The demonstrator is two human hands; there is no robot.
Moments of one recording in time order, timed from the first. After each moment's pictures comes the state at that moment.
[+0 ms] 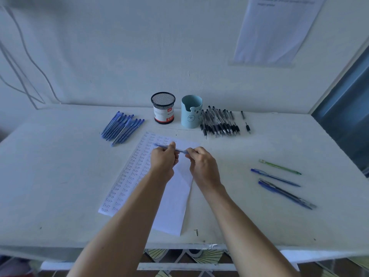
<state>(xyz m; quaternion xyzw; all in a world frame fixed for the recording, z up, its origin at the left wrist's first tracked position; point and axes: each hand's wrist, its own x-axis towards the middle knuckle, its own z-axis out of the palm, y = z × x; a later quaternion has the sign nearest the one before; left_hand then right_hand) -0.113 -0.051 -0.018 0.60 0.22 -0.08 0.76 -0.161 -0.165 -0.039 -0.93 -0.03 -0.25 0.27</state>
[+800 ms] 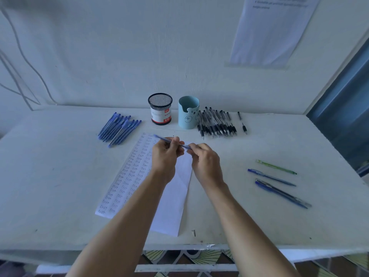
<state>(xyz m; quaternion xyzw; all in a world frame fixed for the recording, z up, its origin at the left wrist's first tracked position) -0.126 -0.062 -0.008 0.60 0.05 -0.02 0.80 -0.163 -0.172 -0.022 -0.91 -0.01 -0.27 0.30</state>
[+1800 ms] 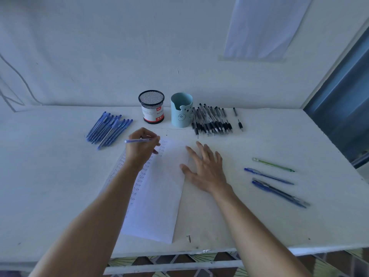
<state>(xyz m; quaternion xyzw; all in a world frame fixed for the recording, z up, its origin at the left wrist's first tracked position) -0.072 -0.011 -0.018 0.77 0.02 0.03 0.64 -0.159 -0.213 -0.057 -0.99 0.01 0.00 0.15</state>
